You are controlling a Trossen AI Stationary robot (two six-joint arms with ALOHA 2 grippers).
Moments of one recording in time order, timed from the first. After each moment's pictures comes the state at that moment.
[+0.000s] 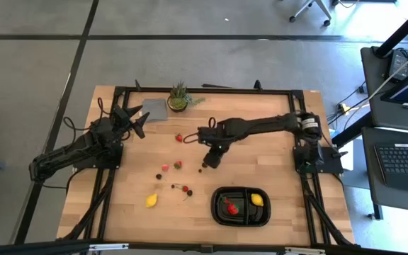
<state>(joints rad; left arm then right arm) 0.46 0.01 0.06 -0.10 -0.37 -0.10 0.02 1.98 1.62 -0.99 -0.03 0.53</state>
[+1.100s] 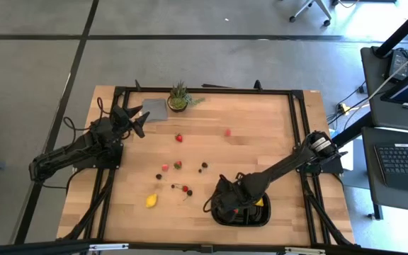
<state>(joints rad) 0.46 0.01 0.06 -0.10 -0.37 -0.21 0.50 1.96 1.43 -0.82 0.08 0.99</state>
